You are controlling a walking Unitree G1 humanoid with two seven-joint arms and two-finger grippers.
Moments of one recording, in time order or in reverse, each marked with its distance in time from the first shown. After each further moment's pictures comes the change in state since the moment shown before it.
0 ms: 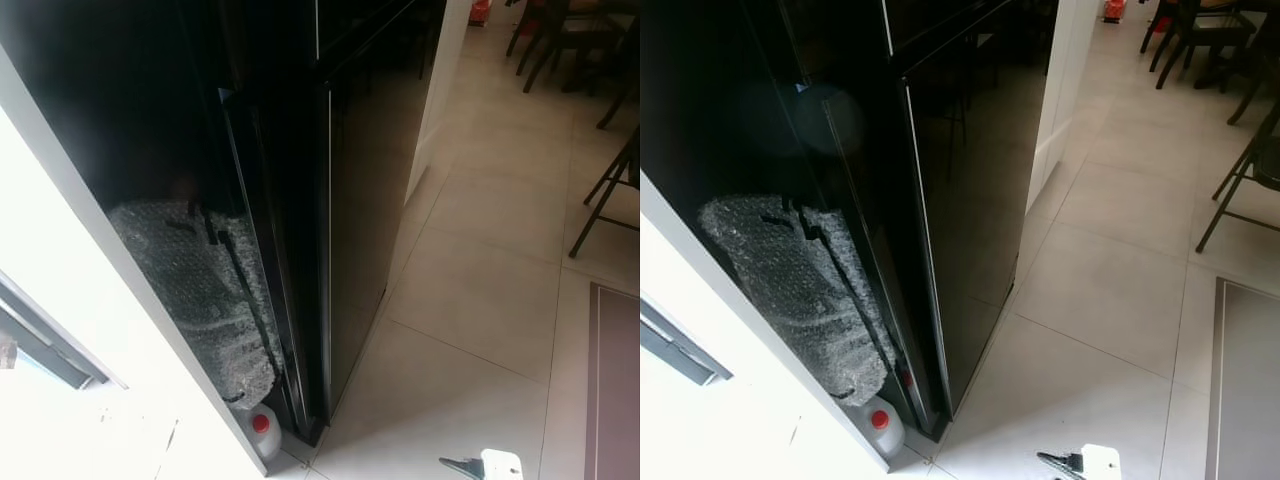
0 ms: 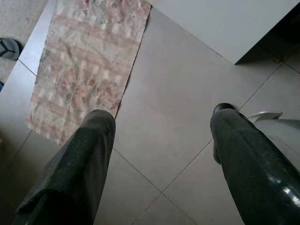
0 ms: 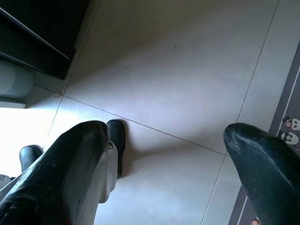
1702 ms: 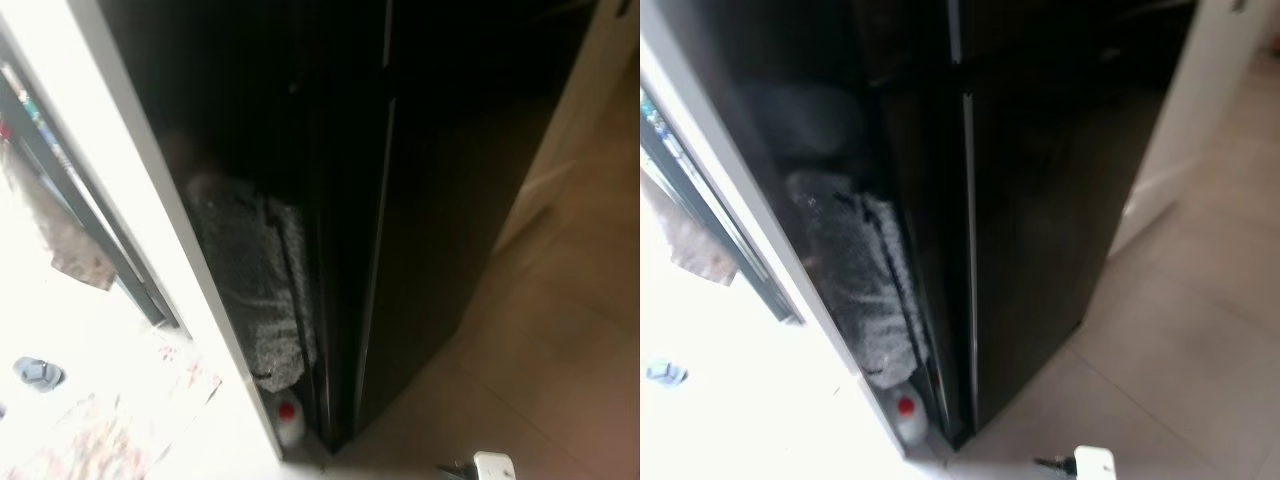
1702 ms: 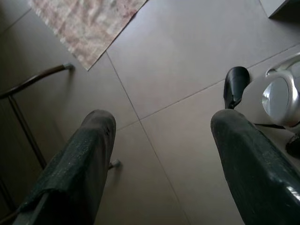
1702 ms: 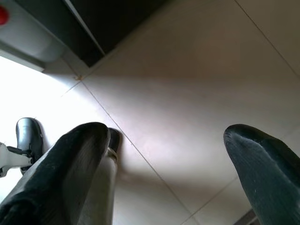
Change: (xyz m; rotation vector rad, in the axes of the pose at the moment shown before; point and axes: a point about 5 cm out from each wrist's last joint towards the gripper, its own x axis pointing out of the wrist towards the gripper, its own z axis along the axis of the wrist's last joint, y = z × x) left arm -0.007 0.018 -0.023 0.049 0.064 -0.020; right arm -0.001 0.002 -0.008 -0.061 0.031 0.020
